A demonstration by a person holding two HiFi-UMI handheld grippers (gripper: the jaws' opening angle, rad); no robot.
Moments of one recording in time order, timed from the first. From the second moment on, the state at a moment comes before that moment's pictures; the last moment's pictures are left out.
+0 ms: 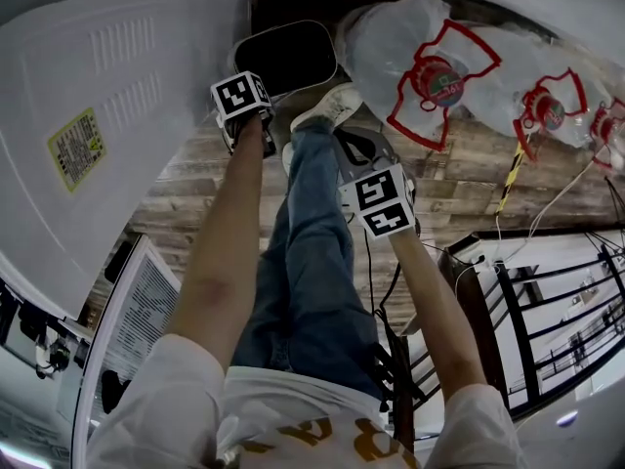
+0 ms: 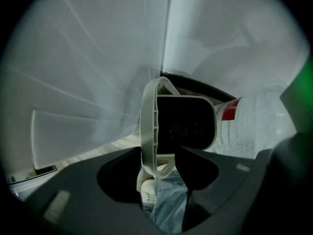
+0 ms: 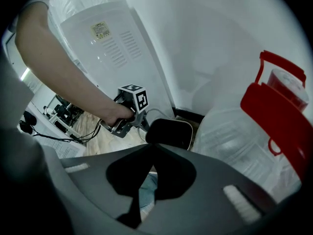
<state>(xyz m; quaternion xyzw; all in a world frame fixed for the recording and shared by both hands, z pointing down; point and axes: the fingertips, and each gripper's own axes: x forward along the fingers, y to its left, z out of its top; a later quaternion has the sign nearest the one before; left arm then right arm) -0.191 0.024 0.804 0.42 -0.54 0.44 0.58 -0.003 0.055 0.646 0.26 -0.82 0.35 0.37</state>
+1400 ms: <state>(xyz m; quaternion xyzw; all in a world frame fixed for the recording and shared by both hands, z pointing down) -0.125 -0.049 0.625 0.62 -0.53 0.24 0.52 0.040 0.012 0.526 0.41 -0.81 0.30 0.30</state>
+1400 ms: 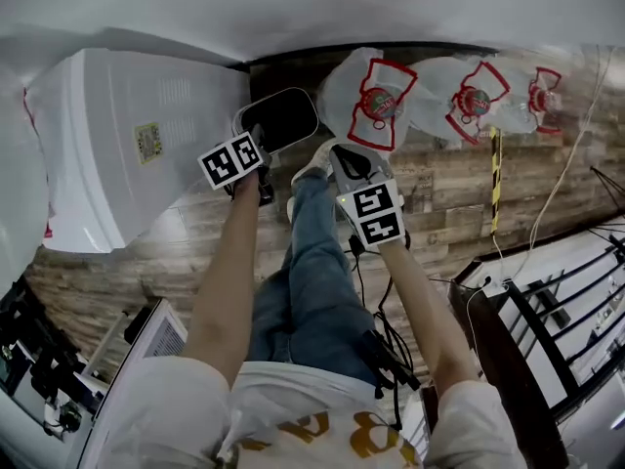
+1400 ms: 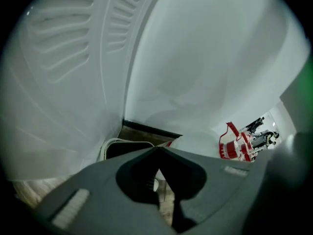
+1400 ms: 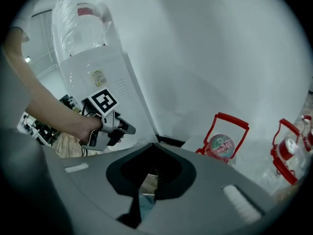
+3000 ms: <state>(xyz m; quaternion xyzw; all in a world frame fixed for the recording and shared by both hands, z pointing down) -0.076 -0.043 0.267 0.87 -0.40 0.08 0.28 0.038 0.002 0.278 0.51 -0.82 0.20 0.18</state>
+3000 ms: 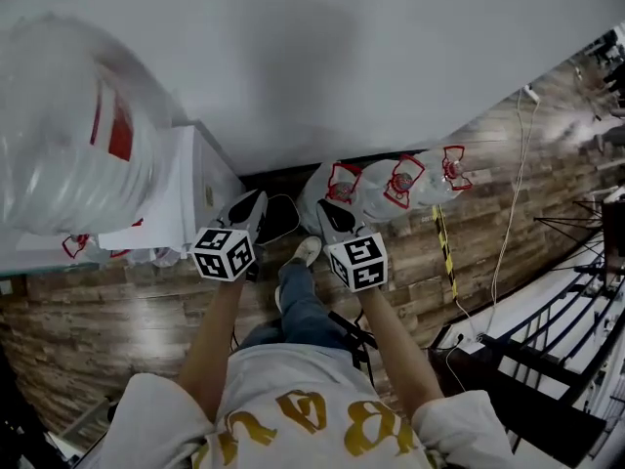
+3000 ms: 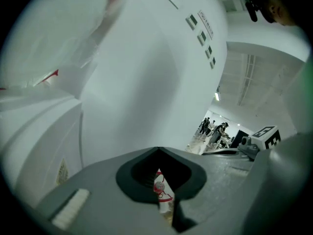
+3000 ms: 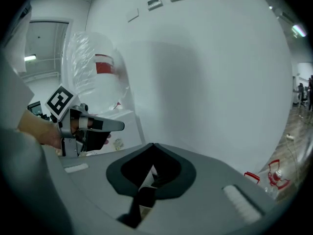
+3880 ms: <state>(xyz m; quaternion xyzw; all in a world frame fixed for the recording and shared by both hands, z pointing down) -0.103 -0.017 0.165 0.88 -0.42 0.05 0.21 0.038 0.019 0.181 0.53 -0.82 0.16 0.11</state>
